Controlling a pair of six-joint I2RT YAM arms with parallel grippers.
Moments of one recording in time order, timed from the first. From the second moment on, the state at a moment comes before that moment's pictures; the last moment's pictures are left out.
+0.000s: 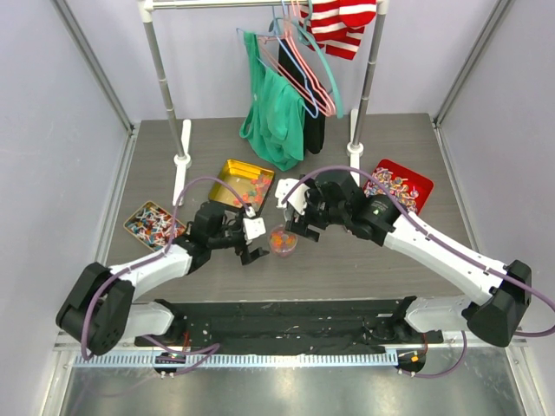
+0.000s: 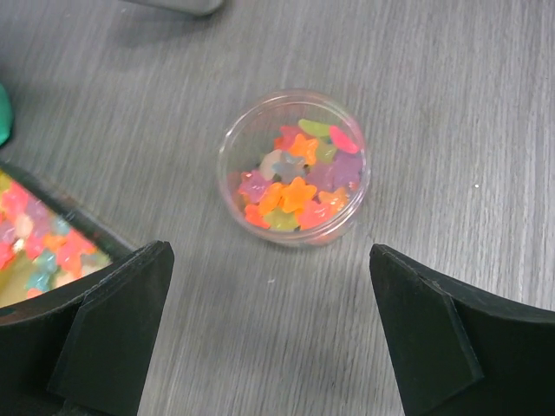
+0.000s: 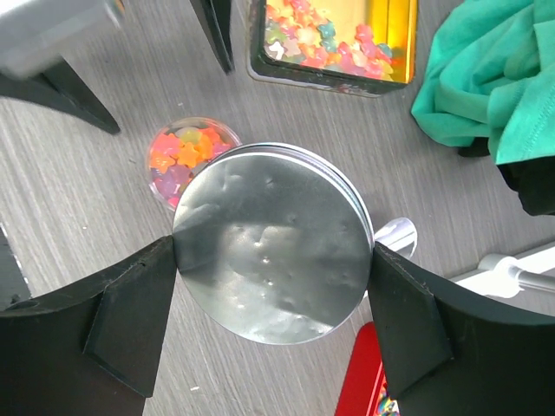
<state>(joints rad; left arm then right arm) -0.53 1.24 0.48 0.25 0.63 0.58 0.83 1.26 1.17 -0.56 -0.08 -0.55</state>
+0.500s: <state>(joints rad) -0.62 1.52 0.45 0.52 0.57 0.51 0.83 1.31 1.19 -0.58 -0.17 -0.55</state>
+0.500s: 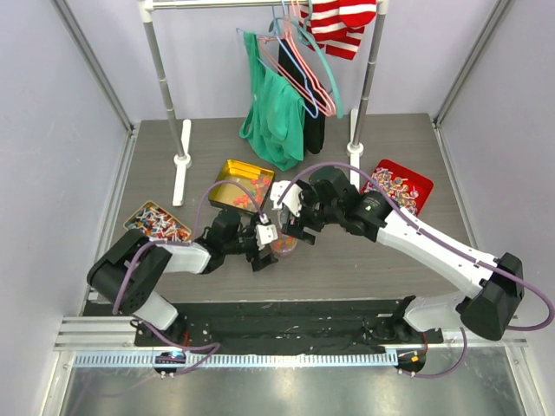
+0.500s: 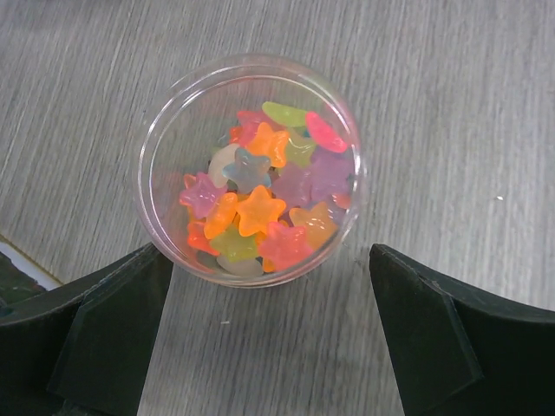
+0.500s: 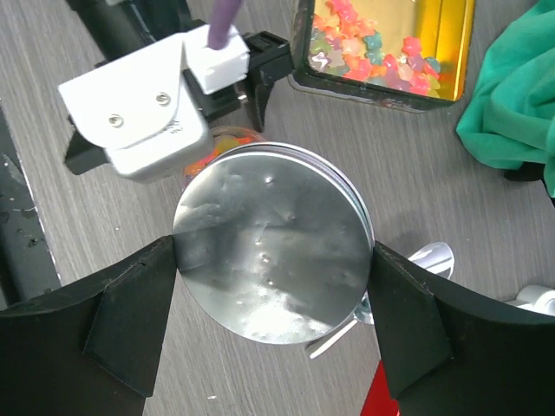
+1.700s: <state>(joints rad) -0.70 1.89 0.48 1.12 0.79 0.39 0.59 1.44 1.12 -0.69 -0.49 -0.60</state>
